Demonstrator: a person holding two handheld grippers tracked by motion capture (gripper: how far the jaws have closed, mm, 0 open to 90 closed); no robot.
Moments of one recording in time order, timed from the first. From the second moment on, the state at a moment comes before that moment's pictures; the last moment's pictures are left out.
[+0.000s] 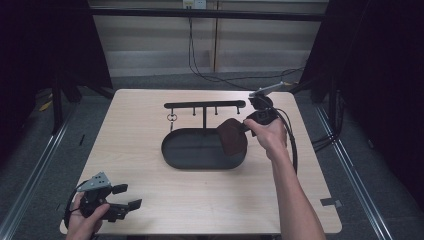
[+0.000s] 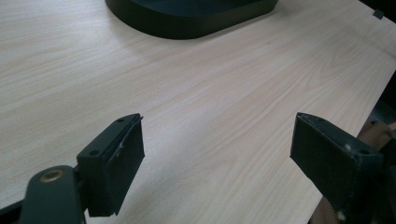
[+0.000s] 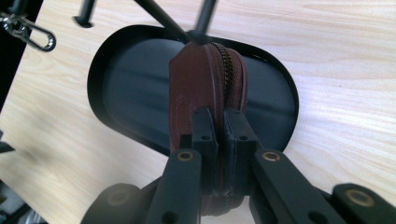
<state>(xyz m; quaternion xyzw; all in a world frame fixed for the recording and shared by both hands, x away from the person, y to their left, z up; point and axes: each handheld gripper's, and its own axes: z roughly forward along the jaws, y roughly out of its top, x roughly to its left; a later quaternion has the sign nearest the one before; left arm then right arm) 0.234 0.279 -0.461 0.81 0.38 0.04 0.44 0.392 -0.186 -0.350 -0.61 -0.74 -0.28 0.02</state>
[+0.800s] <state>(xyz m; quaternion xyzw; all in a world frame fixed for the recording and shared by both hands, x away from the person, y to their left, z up) 0.235 0.280 -0.461 0.81 0.38 0.04 0.44 0.402 -0.187 -0.425 -0.63 -0.71 -0.31 0.04</state>
